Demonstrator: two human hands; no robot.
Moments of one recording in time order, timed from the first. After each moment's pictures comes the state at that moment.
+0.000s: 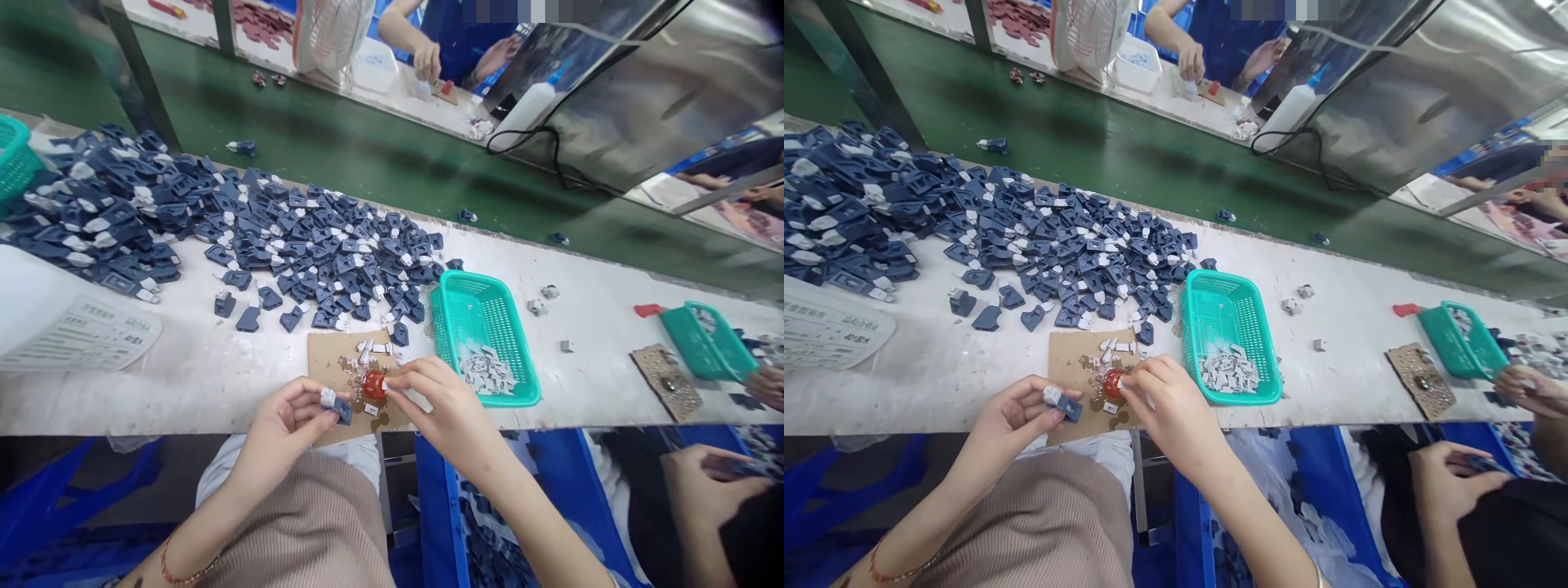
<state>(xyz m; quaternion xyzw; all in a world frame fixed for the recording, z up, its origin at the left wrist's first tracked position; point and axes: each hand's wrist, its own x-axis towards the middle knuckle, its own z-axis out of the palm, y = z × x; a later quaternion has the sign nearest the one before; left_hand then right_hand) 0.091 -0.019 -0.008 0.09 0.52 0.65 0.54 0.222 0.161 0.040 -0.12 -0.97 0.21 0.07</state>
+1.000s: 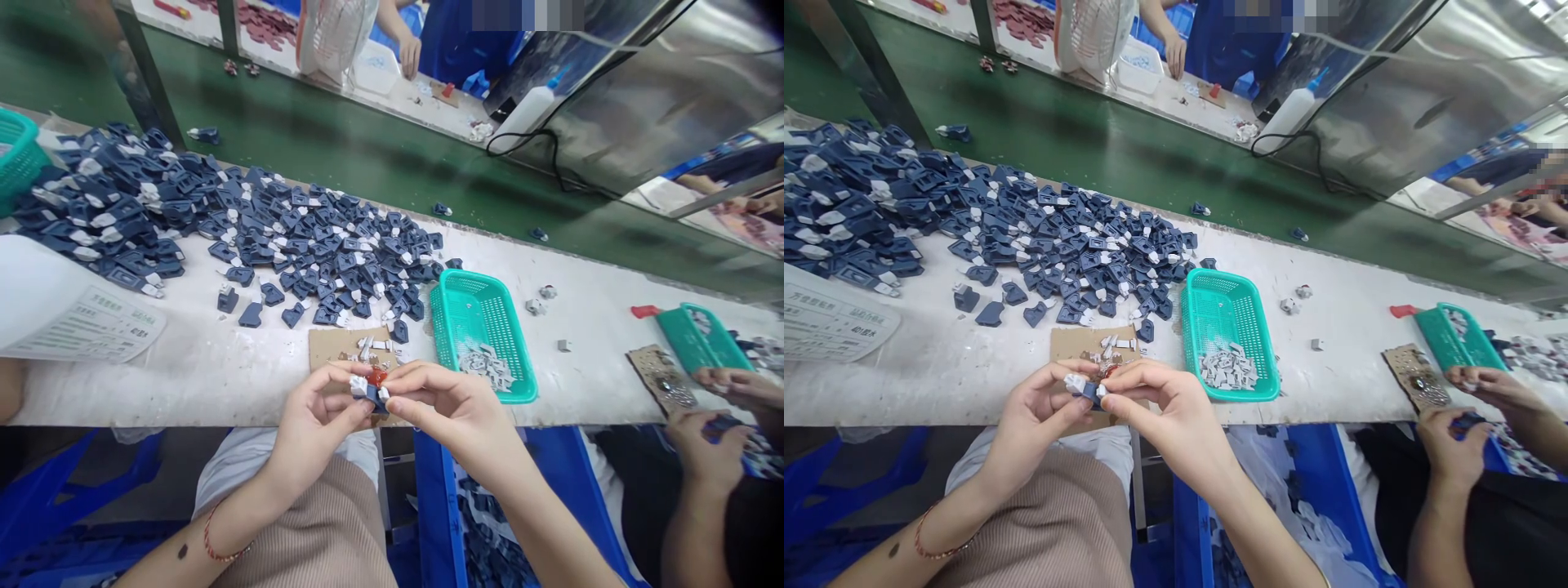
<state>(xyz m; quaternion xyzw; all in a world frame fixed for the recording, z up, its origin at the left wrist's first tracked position) 0.111 0.004 0.016 0.06 0.44 0.74 0.50 0.210 0.139 0.079 -0.29 -0.74 0.60 0.05</state>
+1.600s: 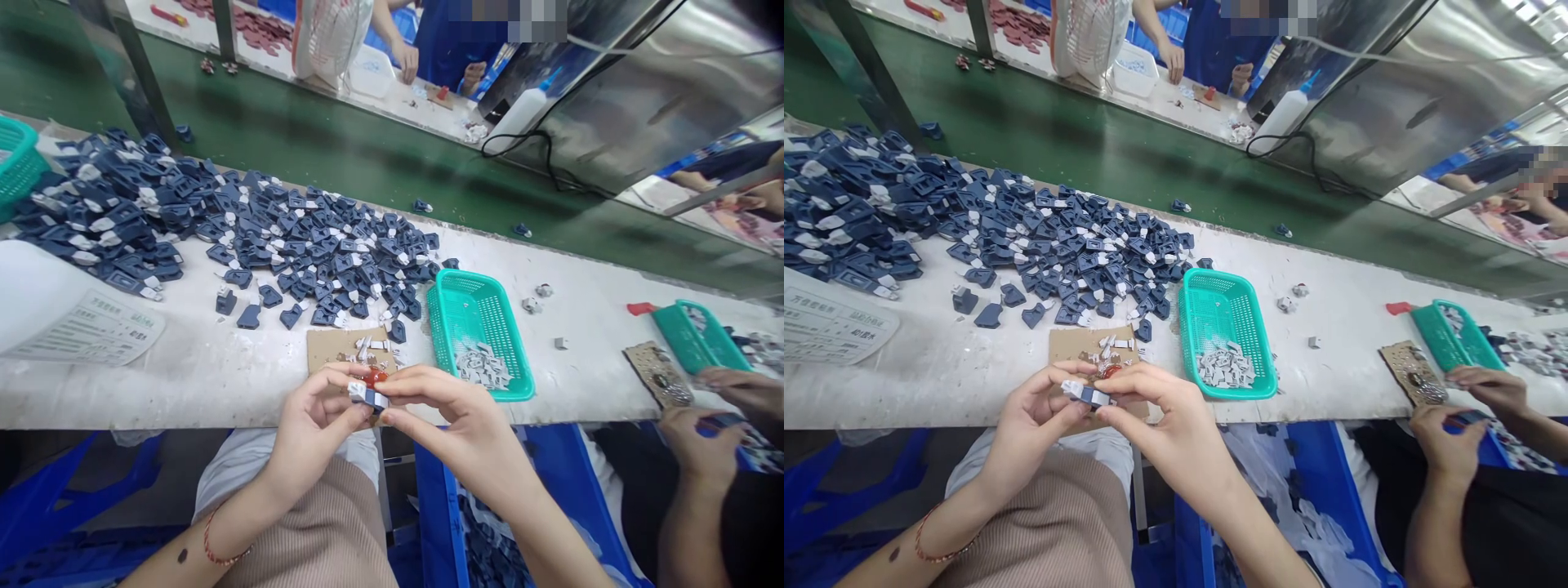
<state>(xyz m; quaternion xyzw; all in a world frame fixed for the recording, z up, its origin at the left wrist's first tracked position) 0.114 0.003 0.014 0.08 0.41 0.76 0.50 0.214 0.132 0.087 -0.26 -0.82 0.51 0.05</state>
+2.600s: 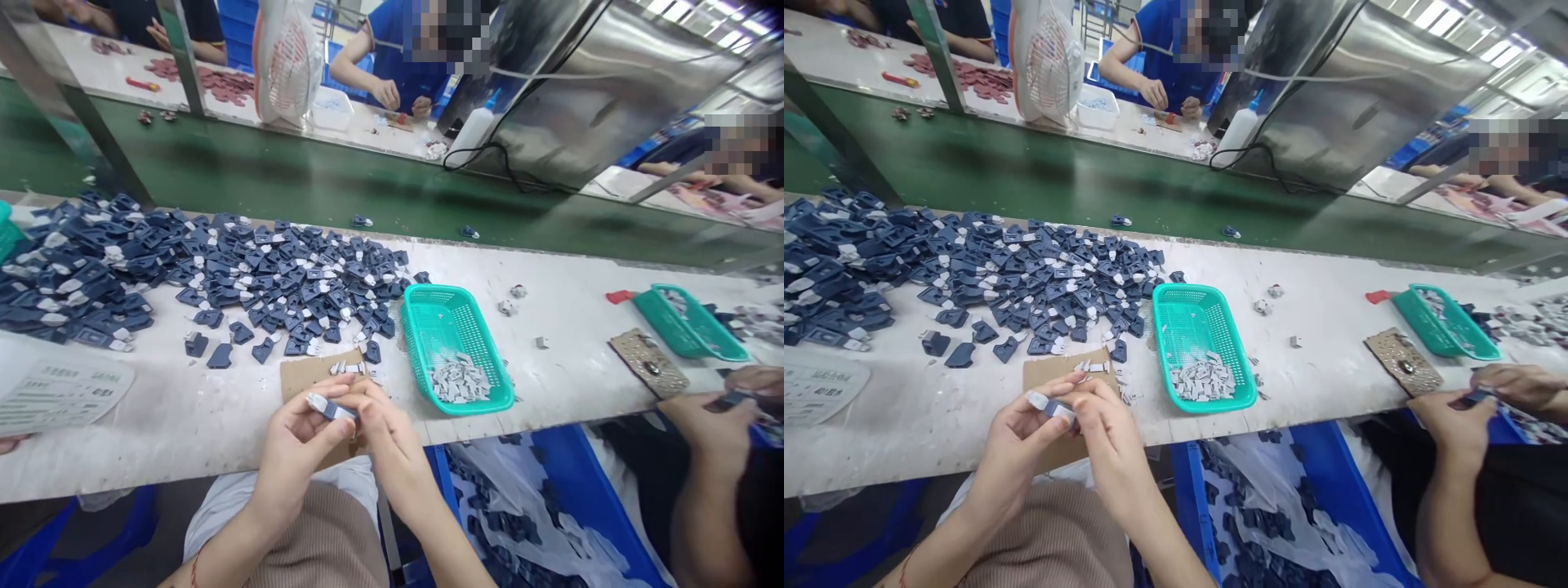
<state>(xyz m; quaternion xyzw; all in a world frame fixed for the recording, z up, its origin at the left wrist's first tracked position) 0.118 0.029 0.019 0.09 0.47 0.75 0.46 0.208 0.116 0.048 -0.25 -0.75 0.59 0.17</state>
